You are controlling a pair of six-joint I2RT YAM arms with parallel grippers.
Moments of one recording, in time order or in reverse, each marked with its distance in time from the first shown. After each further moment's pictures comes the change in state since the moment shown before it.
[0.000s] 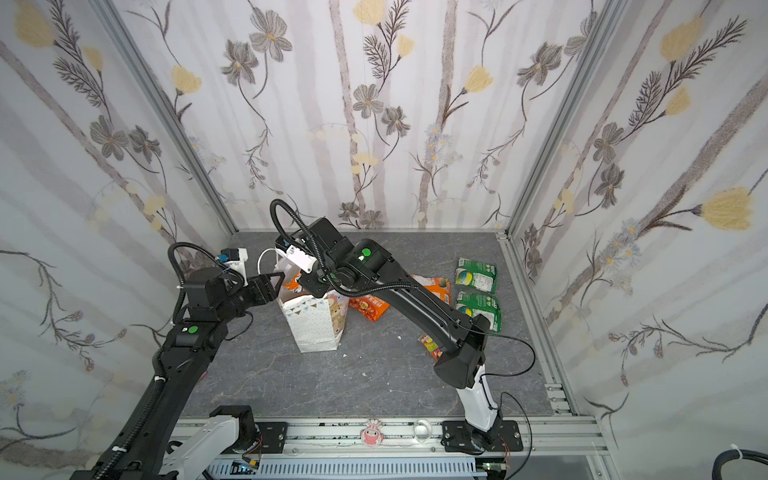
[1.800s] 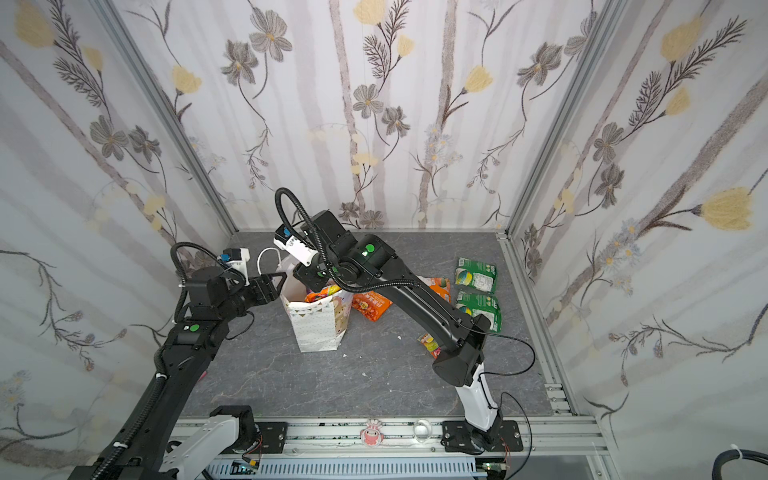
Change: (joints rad) left arm 0.000 0.015 0.000 0.005 0.021 -0.018; right arm -0.019 -0.011 0.045 0.048 -0.067 0.047
